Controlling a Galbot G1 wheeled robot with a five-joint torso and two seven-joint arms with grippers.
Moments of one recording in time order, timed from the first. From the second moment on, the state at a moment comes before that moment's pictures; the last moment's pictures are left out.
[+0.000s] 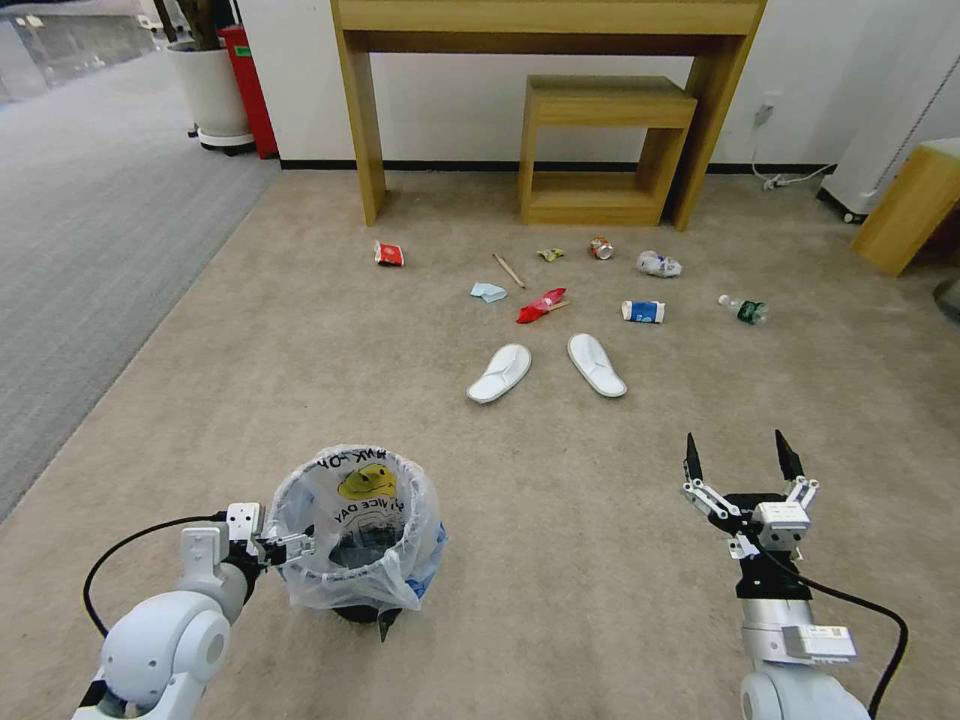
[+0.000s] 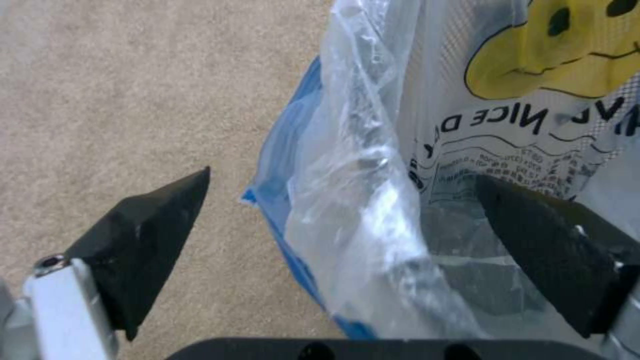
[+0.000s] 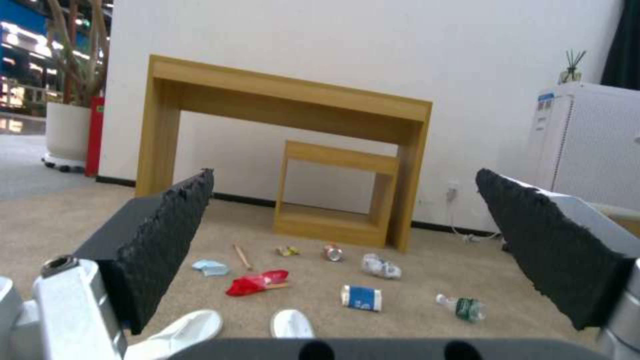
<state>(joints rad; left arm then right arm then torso) 1.45 -1.15 -0.63 -1.99 -0.49 0.73 -0.16 -1.58 1.54 0.77 2.01 0.04 0.45 -0.13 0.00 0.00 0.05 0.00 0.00</state>
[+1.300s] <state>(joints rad) 1.46 -1.17 -0.62 -1.98 -0.52 0.73 -0.23 -1.58 1.54 0.77 2.00 0.04 0.45 -0.13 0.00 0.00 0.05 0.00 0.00</state>
